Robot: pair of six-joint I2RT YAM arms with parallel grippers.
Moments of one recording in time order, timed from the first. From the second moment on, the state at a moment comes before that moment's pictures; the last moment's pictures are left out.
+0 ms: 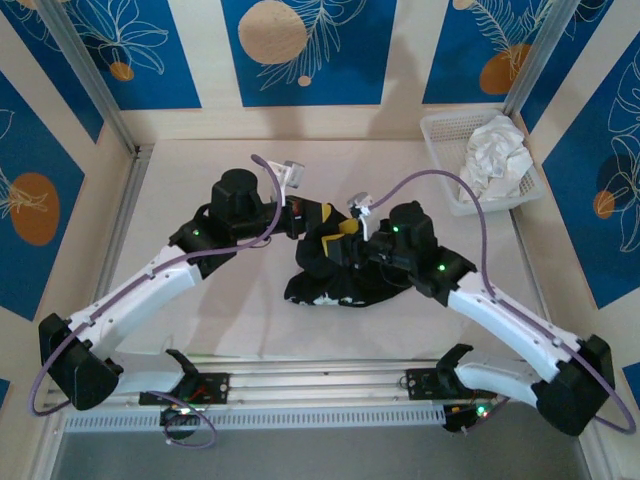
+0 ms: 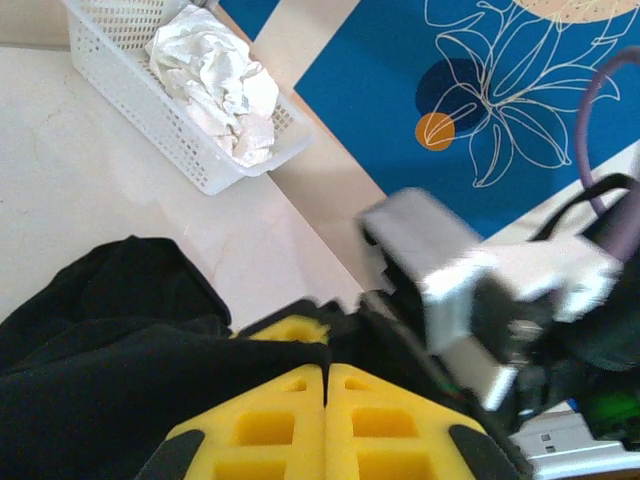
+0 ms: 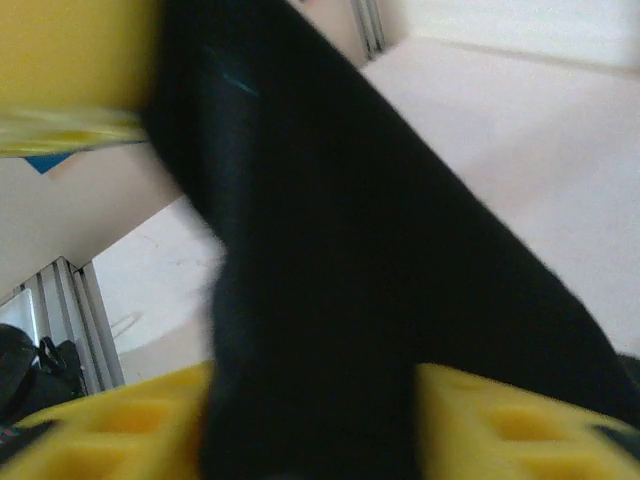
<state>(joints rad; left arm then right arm) -0.72 1.26 1.19 -0.18 0.46 -0.57 0.67 1.07 0.84 -0.14 -0.34 0.22</state>
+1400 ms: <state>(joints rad) -0.73 1.33 1.17 -0.29 0.37 -0.31 0.41 1.09 0.75 0.22 -1.00 0.41</state>
